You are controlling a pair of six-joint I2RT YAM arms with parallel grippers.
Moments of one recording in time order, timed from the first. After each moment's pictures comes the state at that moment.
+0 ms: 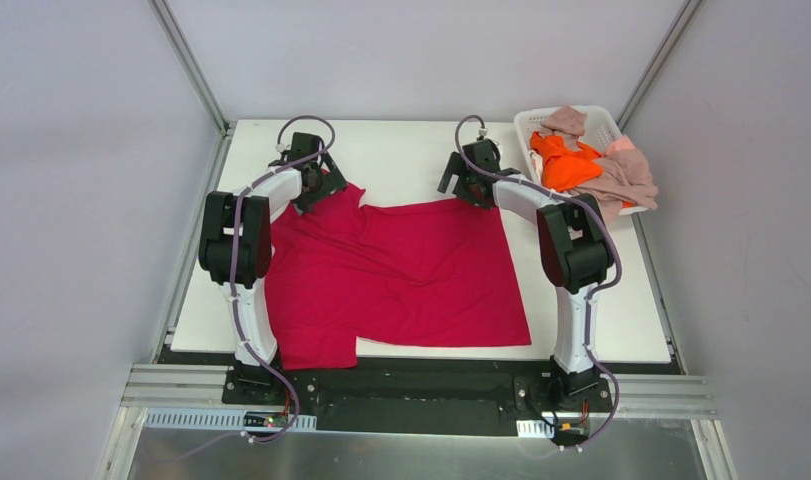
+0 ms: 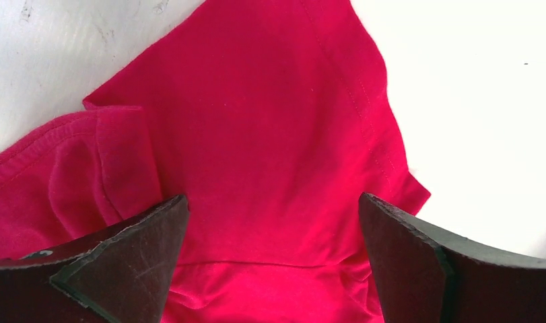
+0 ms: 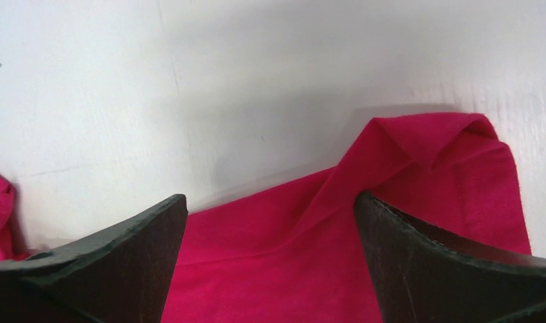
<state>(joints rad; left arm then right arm) -0.13 2.01 1.41 -0.36 -0.10 -0.67 0.40 2.08 1.46 -0.23 0.12 0.64</state>
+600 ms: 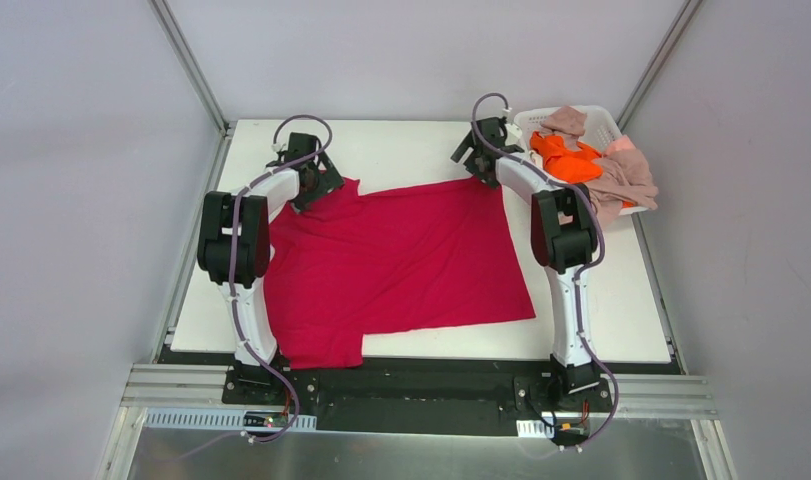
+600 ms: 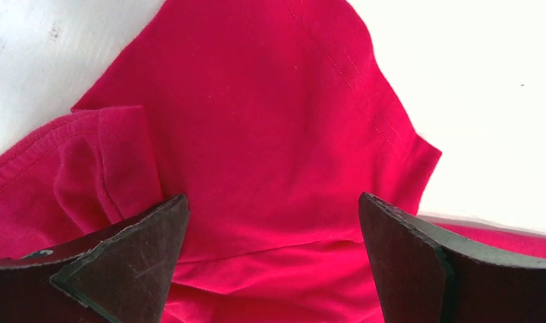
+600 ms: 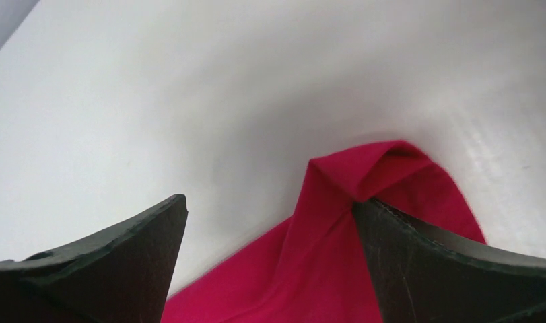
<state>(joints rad) -0.12 2.01 1.40 -0.33 -0.14 -0.67 0.34 2.32 1.84 -0.34 0.27 0.79</state>
